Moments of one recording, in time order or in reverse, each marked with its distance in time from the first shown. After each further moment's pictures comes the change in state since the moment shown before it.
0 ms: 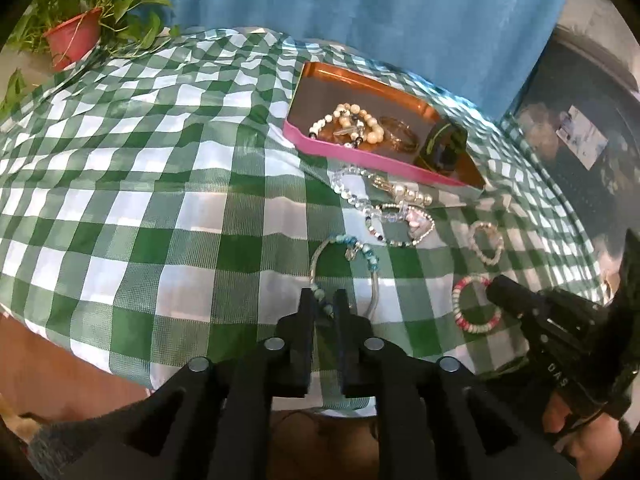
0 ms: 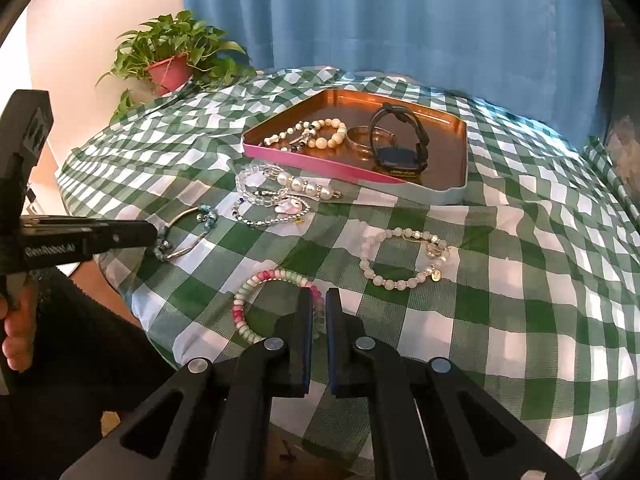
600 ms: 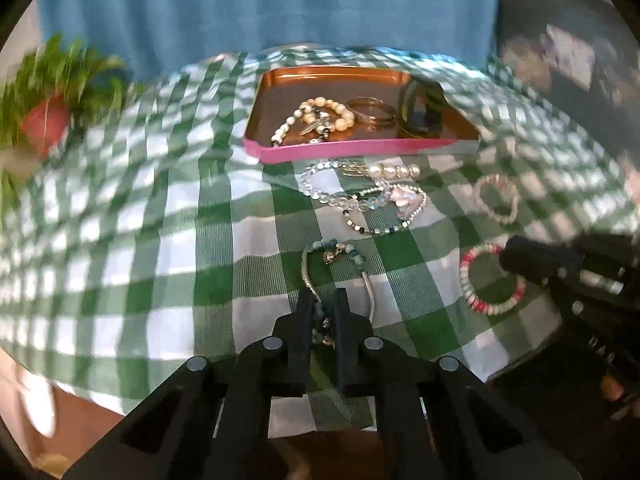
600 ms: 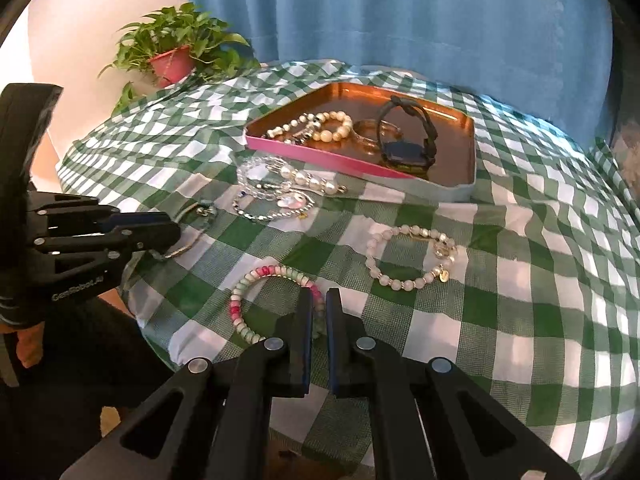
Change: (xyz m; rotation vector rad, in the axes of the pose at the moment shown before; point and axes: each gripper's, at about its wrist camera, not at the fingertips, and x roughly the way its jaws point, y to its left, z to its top) left arm 0.016 -0.035 -0.001 0.223 -0.010 0.108; right arm 0.006 0.004 0.001 -0.024 0.014 0.004
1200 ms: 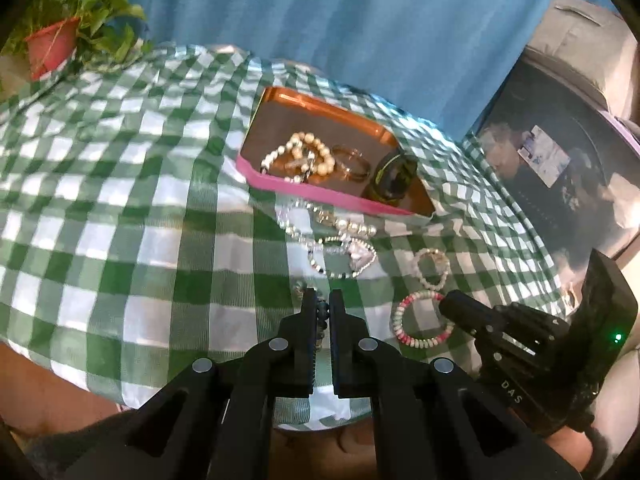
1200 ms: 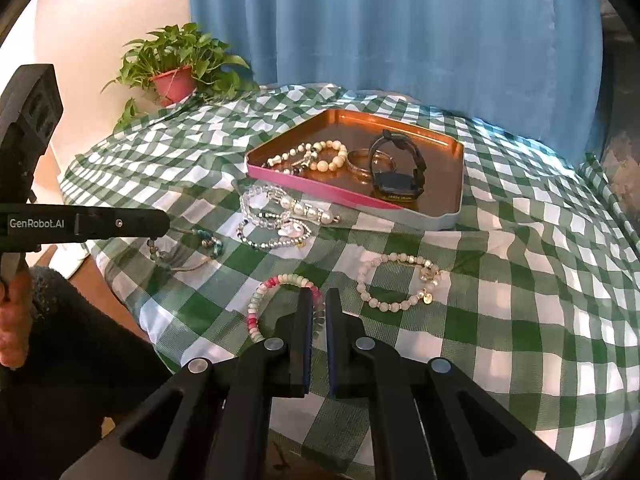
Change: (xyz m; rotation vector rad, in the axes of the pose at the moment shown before) left arm -0.036 0.025 0.015 -0.219 -0.070 -0.240; right arm -0.020 -0.001 0.006 0.003 -0.074 -0.013
